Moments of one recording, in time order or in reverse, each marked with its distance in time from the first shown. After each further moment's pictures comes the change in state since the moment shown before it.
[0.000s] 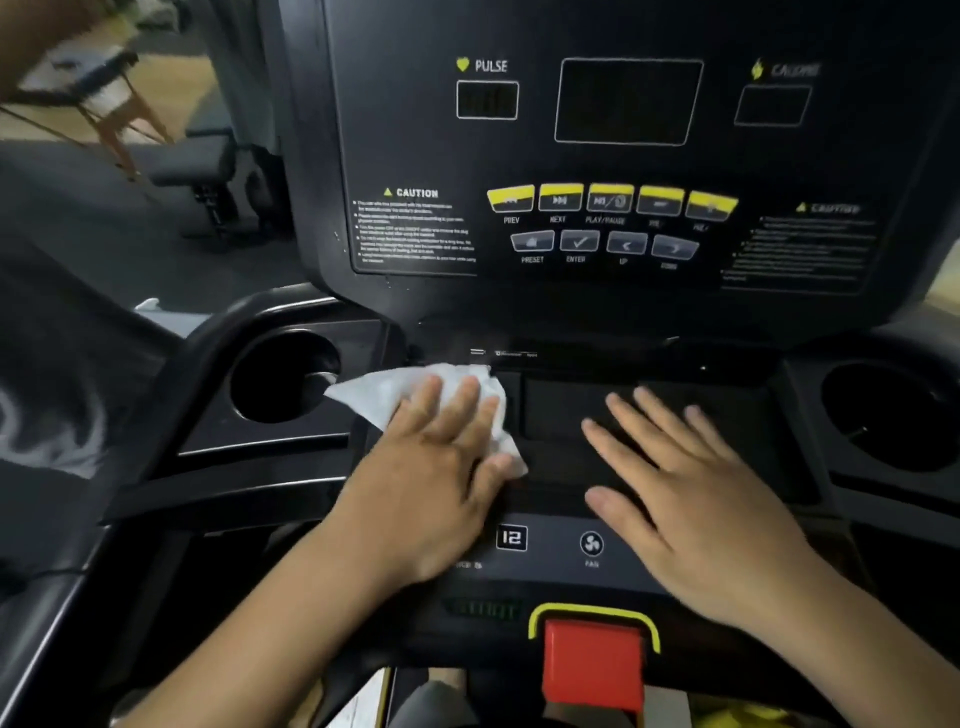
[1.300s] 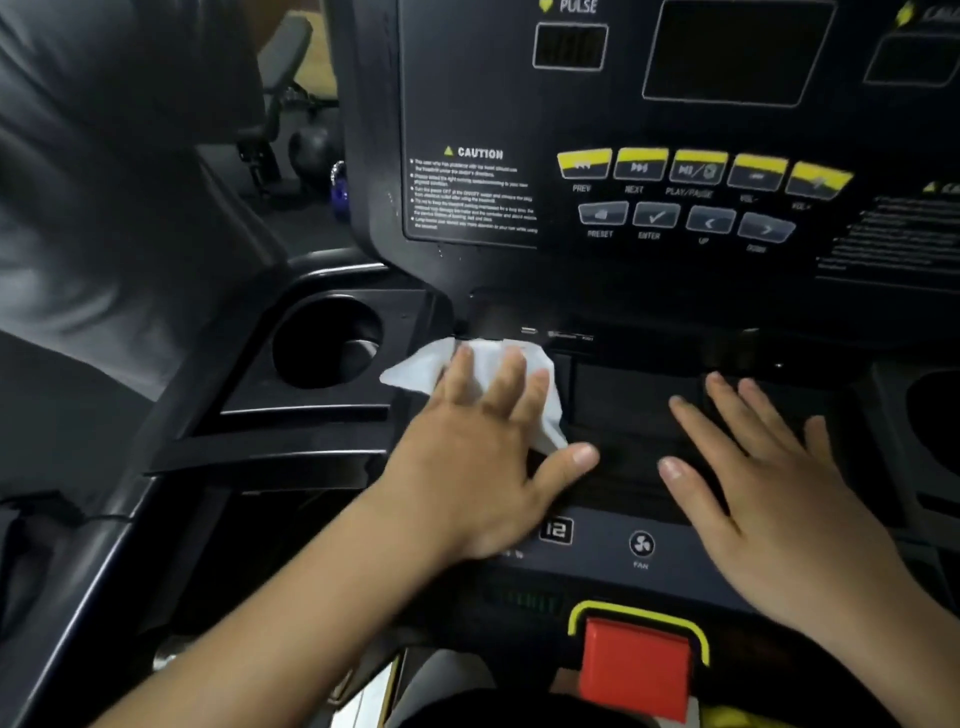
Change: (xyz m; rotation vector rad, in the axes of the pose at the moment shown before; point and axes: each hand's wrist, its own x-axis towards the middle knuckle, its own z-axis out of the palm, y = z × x) left_hand 0.001 0.013 -0.013 0.156 -0.158 -0.108; right_hand 0.006 0.006 0.002 -0.056 -0.045 0.201
